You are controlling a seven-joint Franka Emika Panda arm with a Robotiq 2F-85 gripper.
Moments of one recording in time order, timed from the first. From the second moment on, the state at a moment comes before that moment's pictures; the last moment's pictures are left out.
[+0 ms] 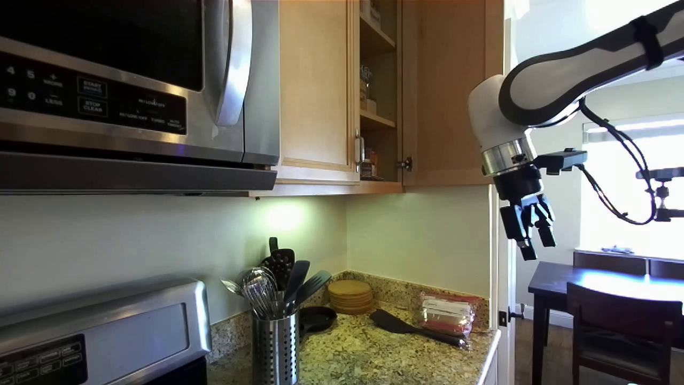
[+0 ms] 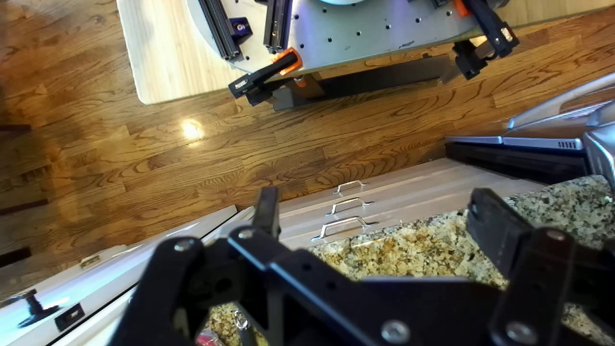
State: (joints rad) arm -0.09 -0.68 0.04 -2.53 -0.07 1.59 0.17
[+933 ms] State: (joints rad) arm -0.13 -0.66 0.04 -2.48 -0.08 1.72 0.32
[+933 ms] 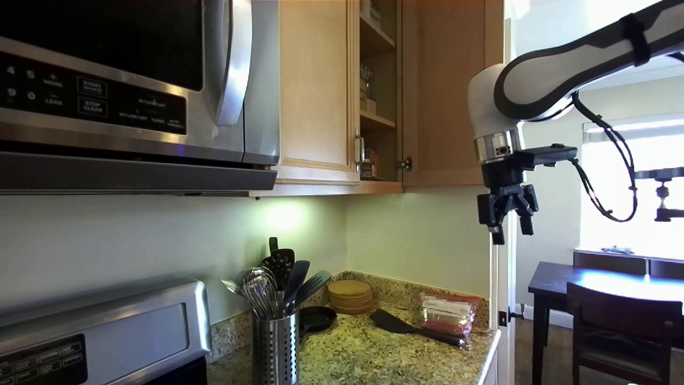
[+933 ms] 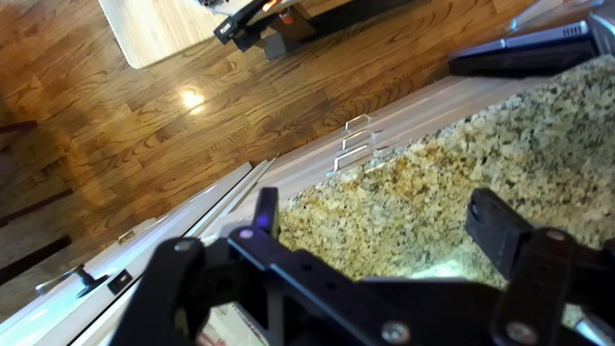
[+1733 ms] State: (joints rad) arm -0.32 -0.64 0.02 -2.36 -0.26 1.99 0.52
